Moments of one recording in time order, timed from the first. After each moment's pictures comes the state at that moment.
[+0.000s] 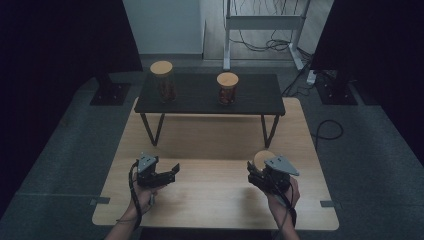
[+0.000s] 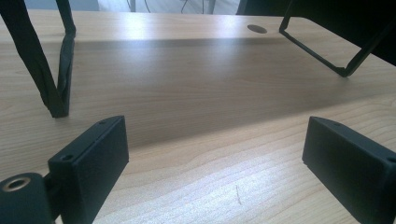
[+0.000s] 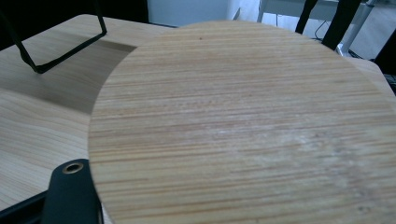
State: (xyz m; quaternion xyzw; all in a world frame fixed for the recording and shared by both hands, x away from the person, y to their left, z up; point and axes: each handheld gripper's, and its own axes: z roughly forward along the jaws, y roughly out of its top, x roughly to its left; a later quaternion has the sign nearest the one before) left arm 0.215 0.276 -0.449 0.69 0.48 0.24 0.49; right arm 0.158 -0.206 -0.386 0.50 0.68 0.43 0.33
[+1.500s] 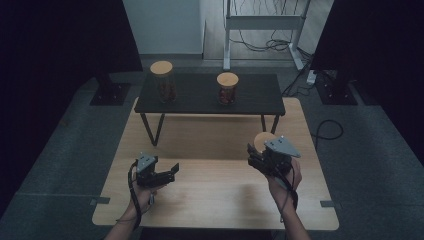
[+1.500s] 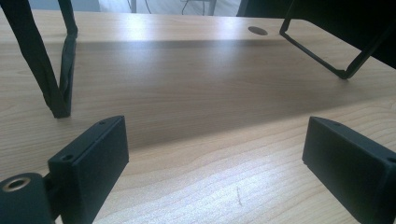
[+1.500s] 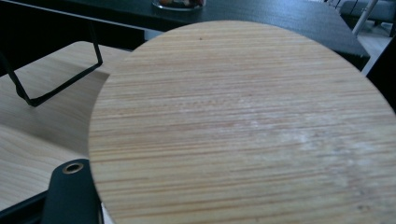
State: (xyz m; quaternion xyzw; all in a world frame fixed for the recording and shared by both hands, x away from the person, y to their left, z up) left arm 0.215 0.277 -0.449 0.68 0.49 0.24 0.49; right arm 0.178 -0.199 -0.345 0.48 0.67 0.43 0.36
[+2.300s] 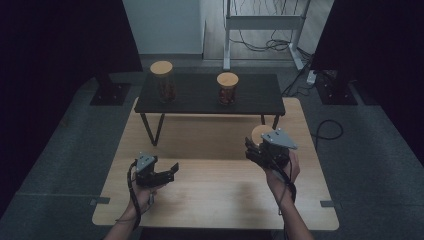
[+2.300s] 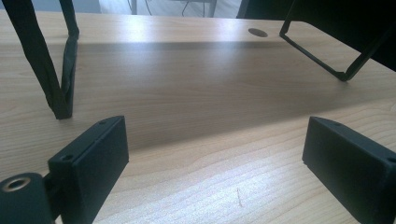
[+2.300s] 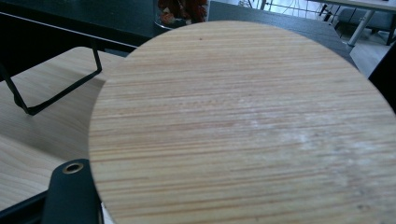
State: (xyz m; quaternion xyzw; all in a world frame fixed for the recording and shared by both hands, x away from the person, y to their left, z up) left arm 0.215 0.278 -0.448 0.68 0.49 0.24 0.49; right arm 0.189 -0.192 -0.332 0.47 0.68 0.43 0.37
